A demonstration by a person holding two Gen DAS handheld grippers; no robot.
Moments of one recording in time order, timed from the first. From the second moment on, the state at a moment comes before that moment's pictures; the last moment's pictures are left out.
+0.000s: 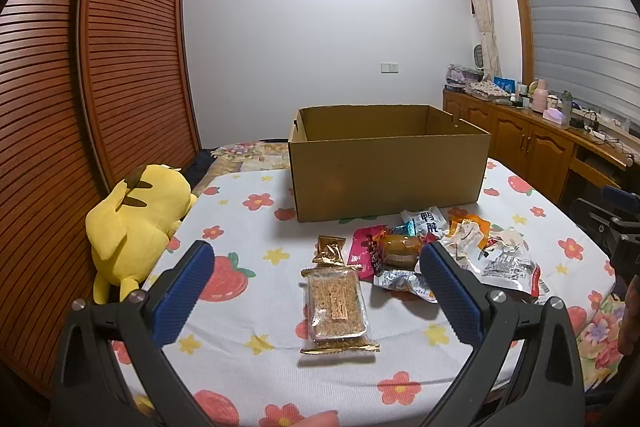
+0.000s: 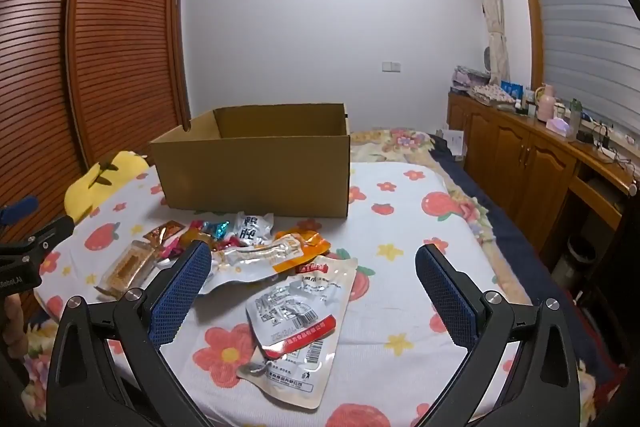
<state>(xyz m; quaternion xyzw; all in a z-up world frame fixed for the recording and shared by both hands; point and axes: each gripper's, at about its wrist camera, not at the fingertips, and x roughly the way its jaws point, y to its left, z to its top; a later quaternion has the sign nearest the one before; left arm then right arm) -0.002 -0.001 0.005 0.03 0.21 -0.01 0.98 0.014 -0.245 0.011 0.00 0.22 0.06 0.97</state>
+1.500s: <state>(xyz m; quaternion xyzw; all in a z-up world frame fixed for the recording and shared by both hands) -0.002 -0.001 0.008 0.02 0.21 -0.01 0.98 0.012 -0.242 0.013 0.00 0.22 0.06 0.97</state>
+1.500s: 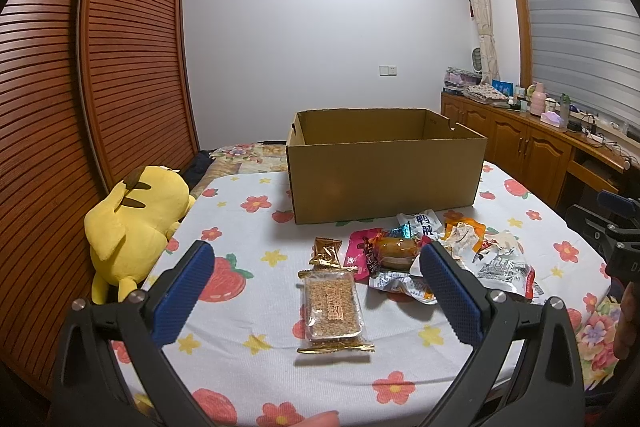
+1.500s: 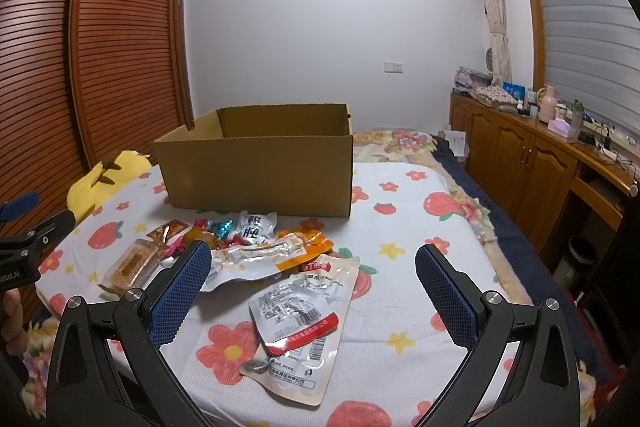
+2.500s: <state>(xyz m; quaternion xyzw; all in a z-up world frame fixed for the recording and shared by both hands) 0.039 0.020 -0.033 0.01 0.28 -0.03 0.96 0.042 -0.253 -0.020 -0.01 0.28 0.09 0.96</state>
